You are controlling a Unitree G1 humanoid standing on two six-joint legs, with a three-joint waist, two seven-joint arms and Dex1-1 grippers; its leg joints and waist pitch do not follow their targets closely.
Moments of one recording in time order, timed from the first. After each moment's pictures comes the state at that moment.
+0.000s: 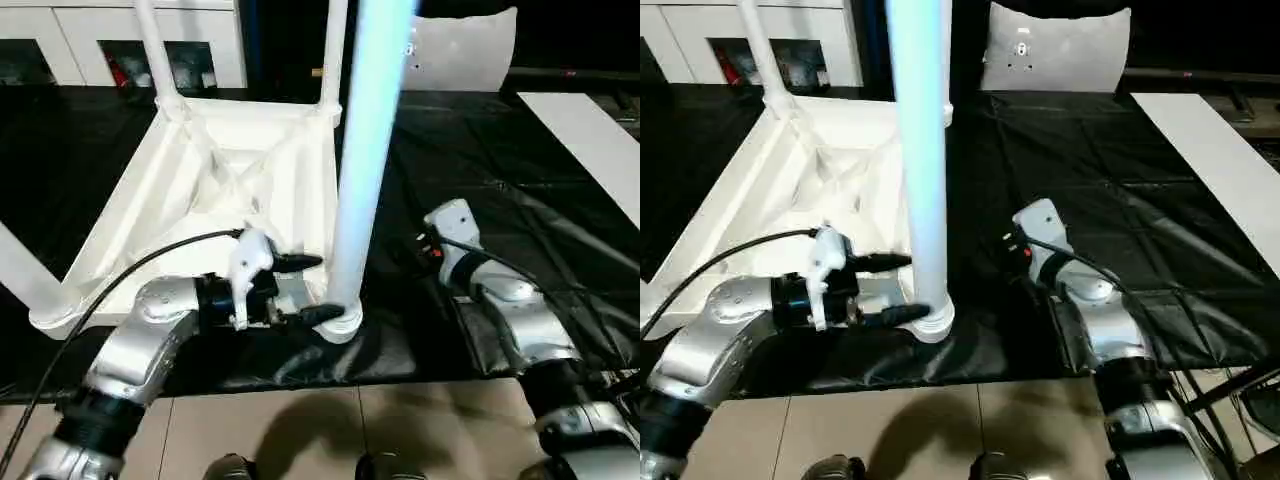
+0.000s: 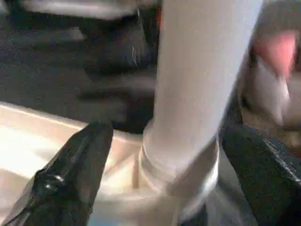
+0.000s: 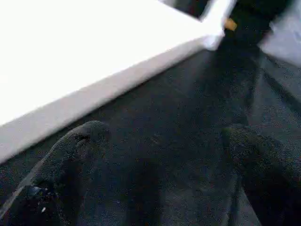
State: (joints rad) left arm -0.38 0.47 -0.26 0.19 -0.29 0.14 -1.08; right arm -0.45 -0.32 0.08 0.44 0.04 0.02 0.56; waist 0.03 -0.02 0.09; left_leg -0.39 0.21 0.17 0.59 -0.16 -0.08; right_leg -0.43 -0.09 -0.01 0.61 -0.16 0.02
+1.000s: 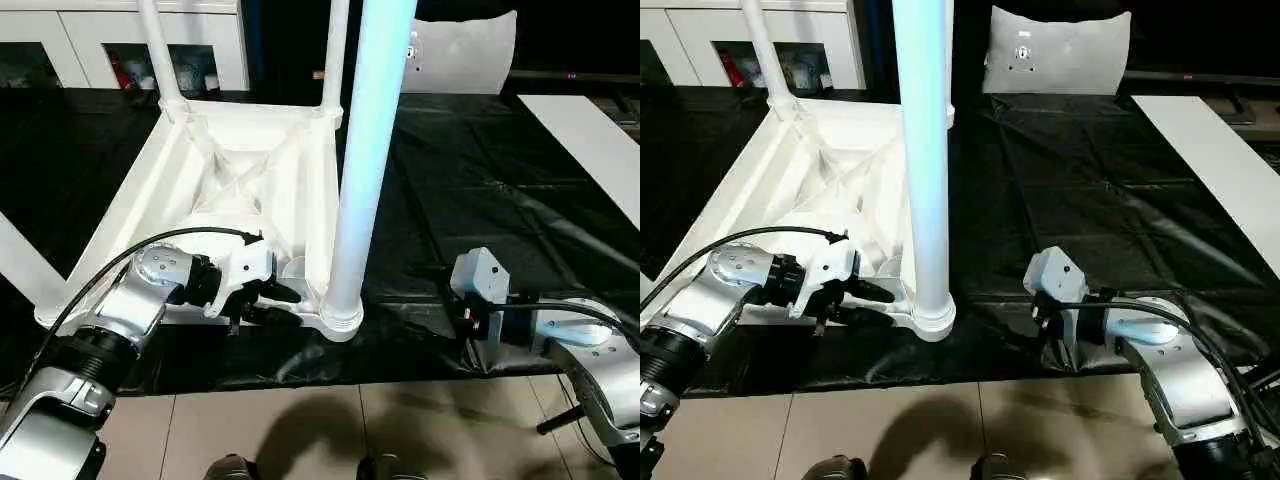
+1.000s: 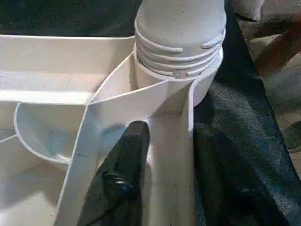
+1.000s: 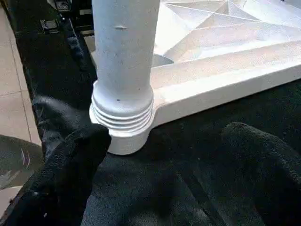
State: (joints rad) left arm -0.58 0.54 -0.37 0.52 -0.11 -0.02 -1.32; right arm -0.16 -0.58 0.13 -0.11 0.24 0.24 0.97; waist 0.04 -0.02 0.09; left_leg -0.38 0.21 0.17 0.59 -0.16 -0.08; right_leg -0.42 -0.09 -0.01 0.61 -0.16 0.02
